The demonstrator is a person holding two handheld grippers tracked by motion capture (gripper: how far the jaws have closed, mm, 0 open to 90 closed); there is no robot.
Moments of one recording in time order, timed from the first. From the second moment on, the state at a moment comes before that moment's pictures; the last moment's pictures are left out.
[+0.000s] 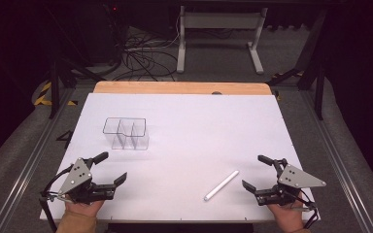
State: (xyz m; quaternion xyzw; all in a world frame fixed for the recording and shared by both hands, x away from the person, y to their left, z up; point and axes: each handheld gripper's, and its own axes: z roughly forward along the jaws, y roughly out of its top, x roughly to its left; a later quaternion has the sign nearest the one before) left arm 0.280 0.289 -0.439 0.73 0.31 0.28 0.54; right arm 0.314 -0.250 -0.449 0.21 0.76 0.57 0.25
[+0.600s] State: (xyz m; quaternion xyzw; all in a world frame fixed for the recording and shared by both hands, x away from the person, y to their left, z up) left arm 0.308 0.279 -0.416 0.76 0.30 0.26 0.52; right arm 0.312 -0.251 -0.454 0.22 0.76 0.57 0.24
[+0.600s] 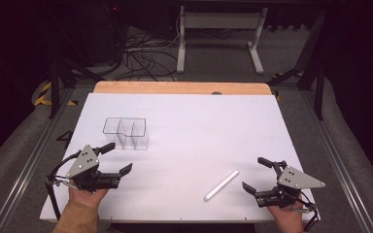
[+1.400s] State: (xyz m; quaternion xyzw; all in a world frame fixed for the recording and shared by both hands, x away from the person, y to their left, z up) left arm 0.344 0.290 -0.386 0.81 0.28 0.23 0.46; right arm 0.311 -0.251 -0.456 0.22 0.76 0.56 0.23
